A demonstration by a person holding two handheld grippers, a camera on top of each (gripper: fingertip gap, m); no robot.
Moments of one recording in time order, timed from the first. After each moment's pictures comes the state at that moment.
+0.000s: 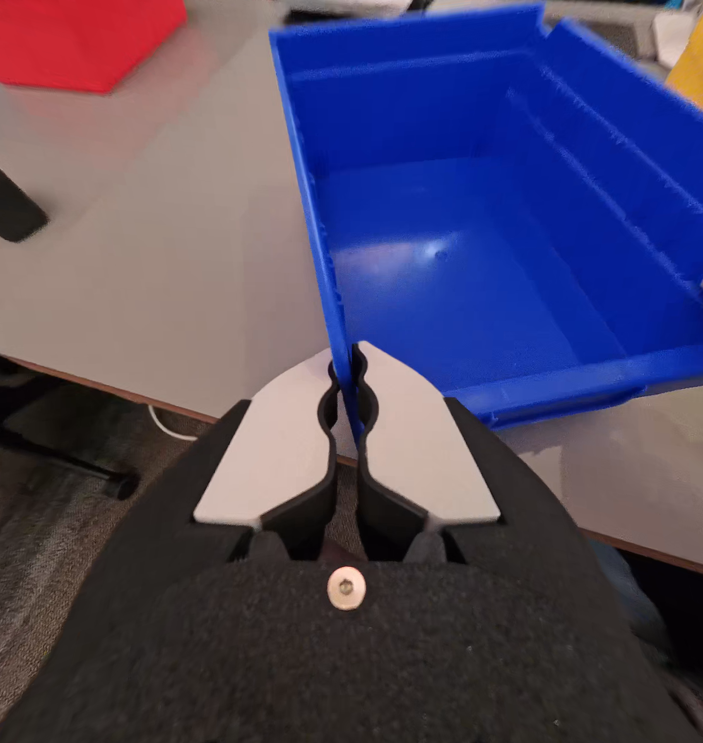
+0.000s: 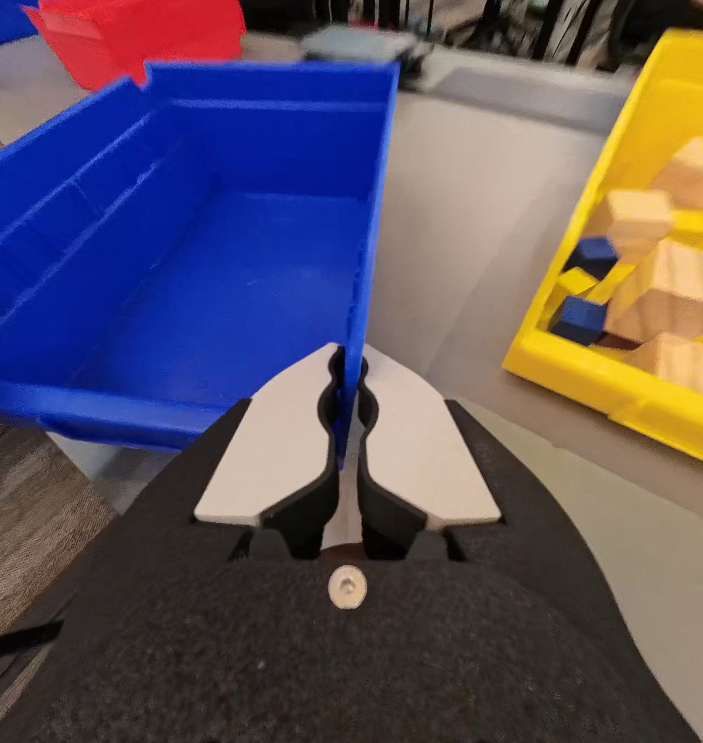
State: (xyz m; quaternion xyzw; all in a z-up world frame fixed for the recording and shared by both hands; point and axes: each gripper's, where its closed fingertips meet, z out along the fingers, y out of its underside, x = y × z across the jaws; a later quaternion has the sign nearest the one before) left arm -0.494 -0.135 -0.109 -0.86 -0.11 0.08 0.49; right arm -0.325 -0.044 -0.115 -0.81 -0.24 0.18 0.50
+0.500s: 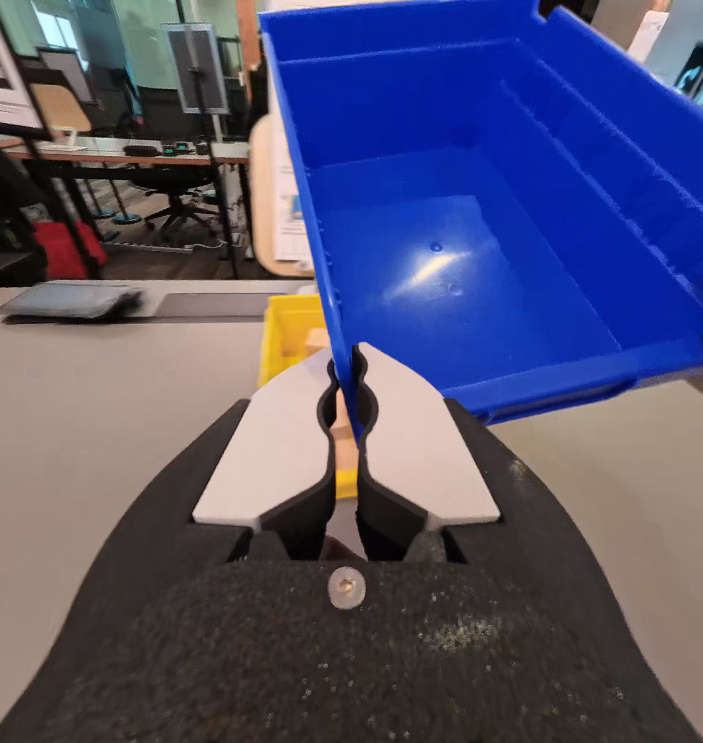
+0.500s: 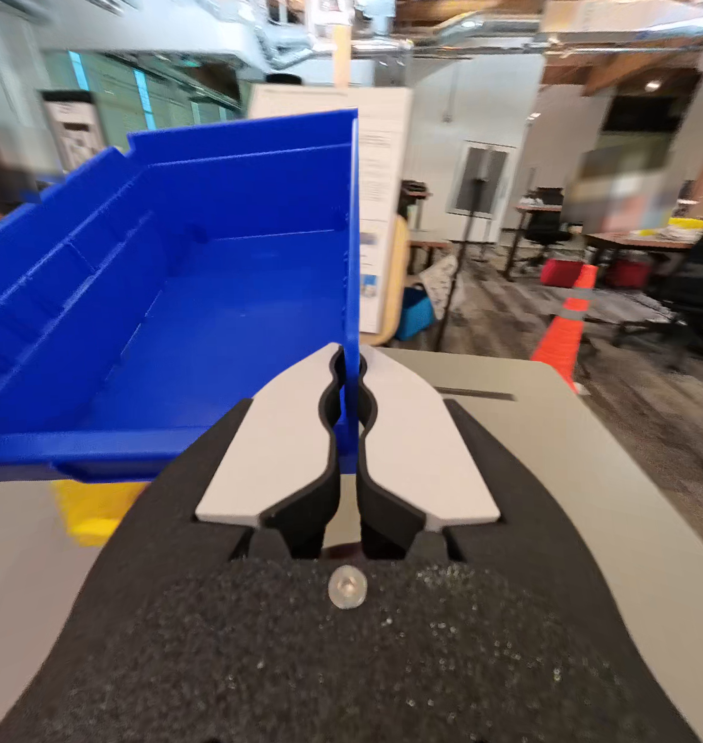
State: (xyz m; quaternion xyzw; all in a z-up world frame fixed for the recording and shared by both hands) left arm -0.186 -0.014 0.064 -0.76 0.03 -0.06 0.65; right arm 0.006 0.002 0.093 -0.69 -0.05 0.03 0.72
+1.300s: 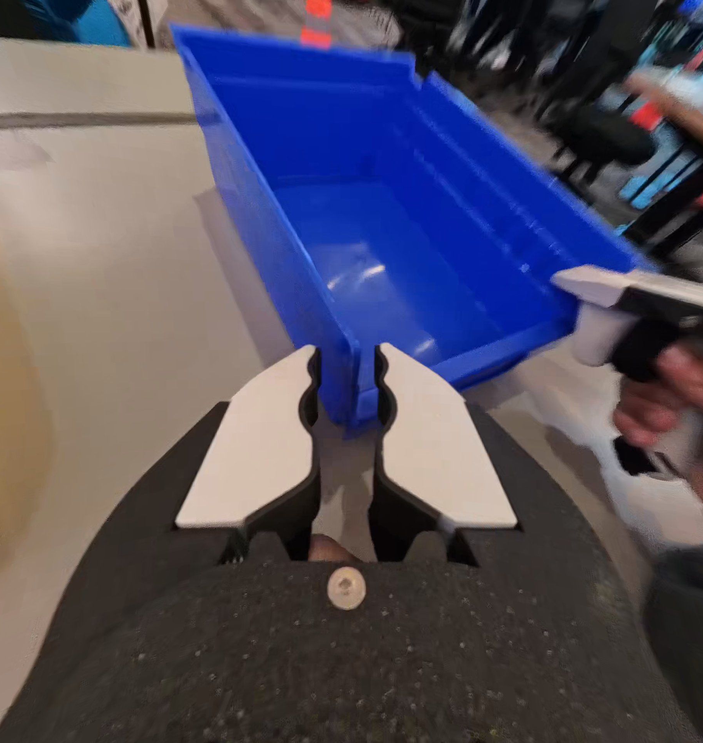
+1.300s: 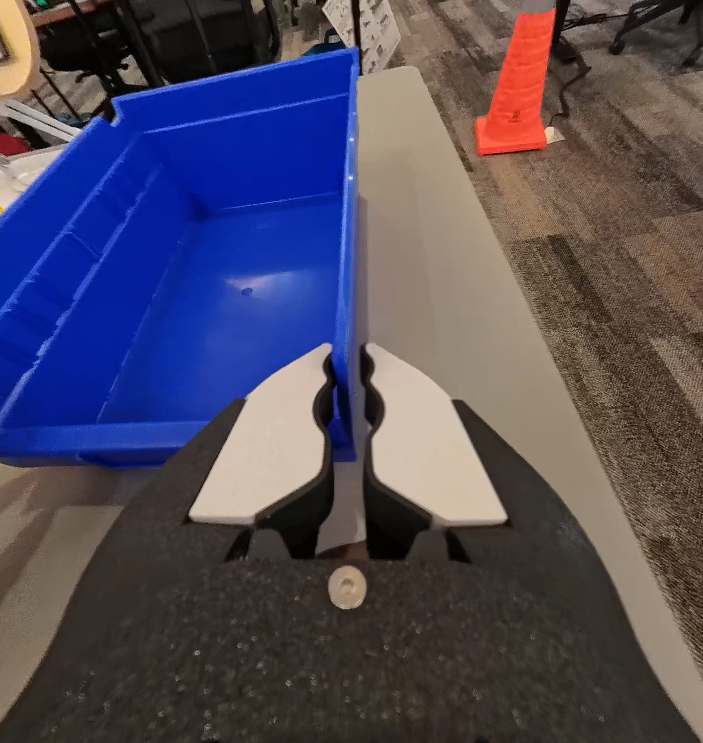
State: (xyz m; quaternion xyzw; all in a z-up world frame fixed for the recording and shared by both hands) left arm 0.106 0.031 -0.109 -0.82 0.18 -0.25 0.48; right arm 0.301 0.030 -0.128 -0.84 0.08 0.05 0.53
